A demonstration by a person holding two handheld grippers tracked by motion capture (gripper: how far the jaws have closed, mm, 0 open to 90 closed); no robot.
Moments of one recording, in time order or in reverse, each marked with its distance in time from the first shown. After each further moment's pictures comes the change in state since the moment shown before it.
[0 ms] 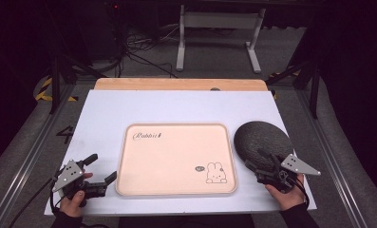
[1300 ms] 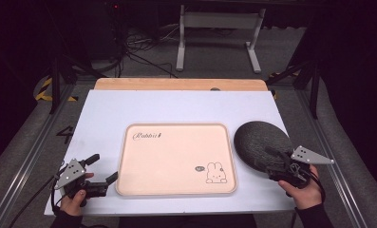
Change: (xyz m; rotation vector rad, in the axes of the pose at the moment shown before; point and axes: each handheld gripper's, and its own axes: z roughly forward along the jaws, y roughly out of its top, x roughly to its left) left arm 0.001 0.001 0.003 0.026 -0.015 -0.006; right arm -0.013 0.038 -0.021 0.161 0.033 0.017
